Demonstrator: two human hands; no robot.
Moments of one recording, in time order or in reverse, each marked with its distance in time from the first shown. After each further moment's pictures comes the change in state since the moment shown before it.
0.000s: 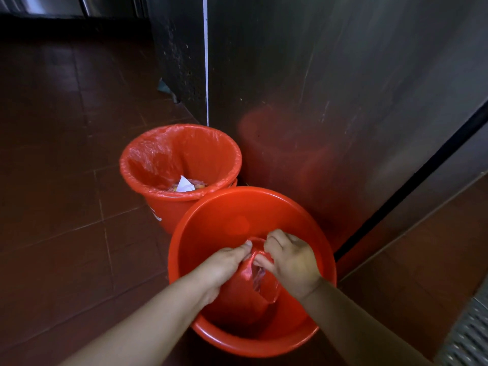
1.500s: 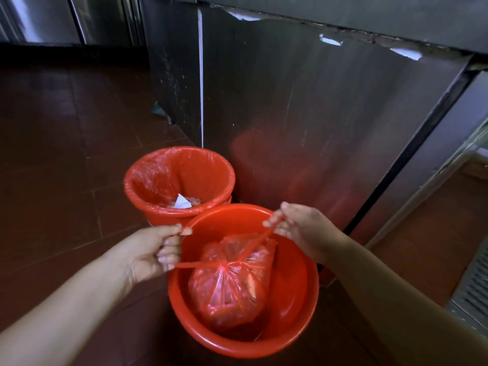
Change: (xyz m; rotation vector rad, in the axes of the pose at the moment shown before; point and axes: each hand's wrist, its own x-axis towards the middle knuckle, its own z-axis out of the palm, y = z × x) left_hand -0.066 0.066 -0.098 -0.471 0.021 -0.009; right_hand 0.075 0.008 -0.102 1.423 -0.248 0.986
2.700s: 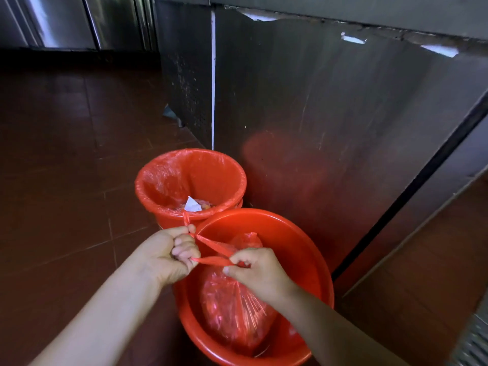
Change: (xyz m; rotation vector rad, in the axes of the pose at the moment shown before) left_hand -0.001 -0.003 0.012 -0.275 0.163 -0.027; right_hand 0.007 0.078 0.082 -0.698 -0.035 -0.270
